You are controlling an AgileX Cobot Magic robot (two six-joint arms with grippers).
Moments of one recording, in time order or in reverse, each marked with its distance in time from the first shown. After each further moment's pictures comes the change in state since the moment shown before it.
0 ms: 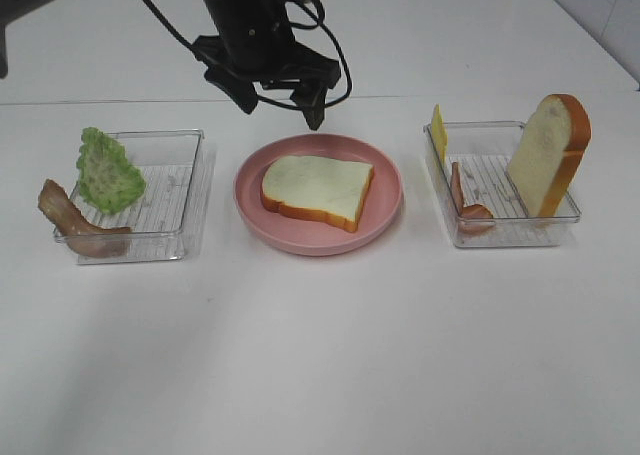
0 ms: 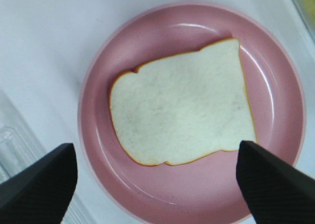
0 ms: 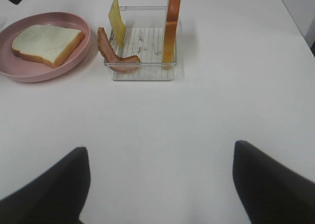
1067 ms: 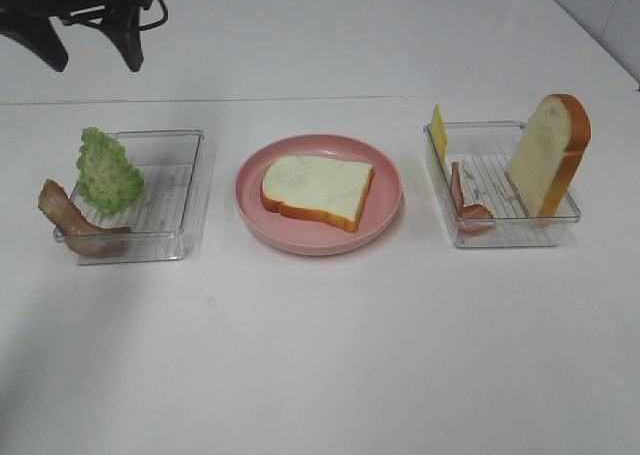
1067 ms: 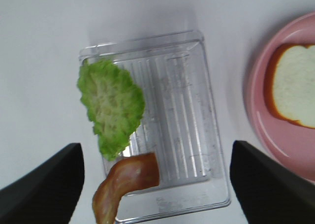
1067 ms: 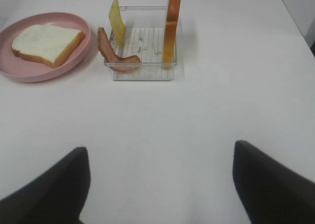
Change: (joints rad) left arm 0.315 -0.333 0.385 0.037 -0.001 -0.094; right arm 0.000 0.000 0.000 0.000 0.000 0.000
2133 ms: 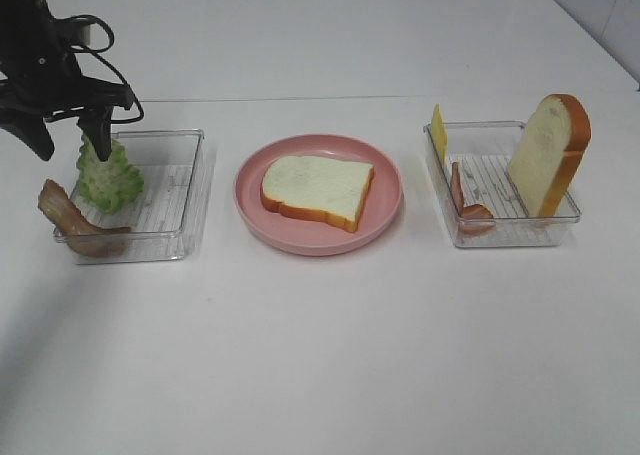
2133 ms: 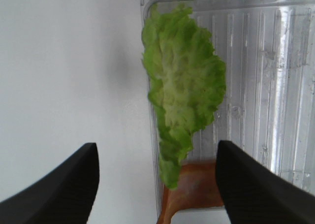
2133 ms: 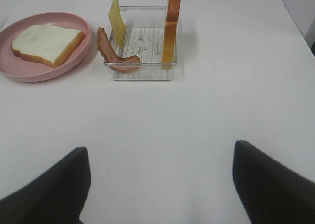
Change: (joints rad) left arm 0.085 0.170 0.095 0.039 -0.062 -0.001; right arm 0.000 0.000 0.000 0.000 0.000 0.000
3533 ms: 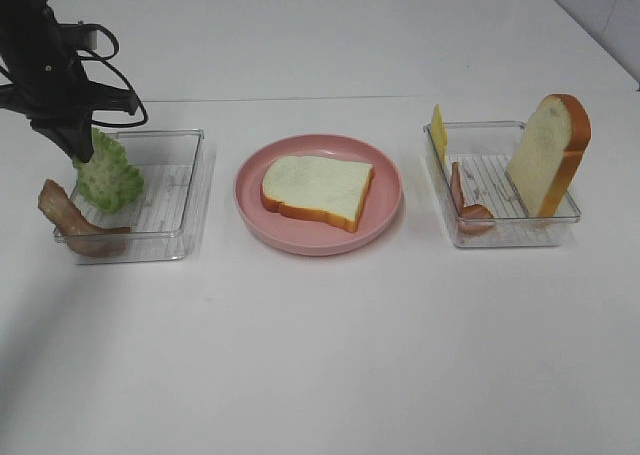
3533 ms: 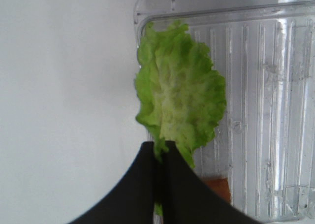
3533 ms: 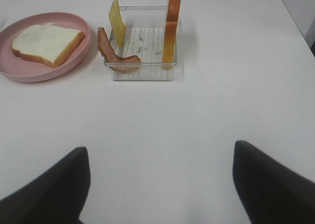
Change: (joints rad) left arm 0.000 0.013 0.000 -0.004 -0.043 0.028; right arm 0.000 0.000 0.000 0.000 0.000 0.000
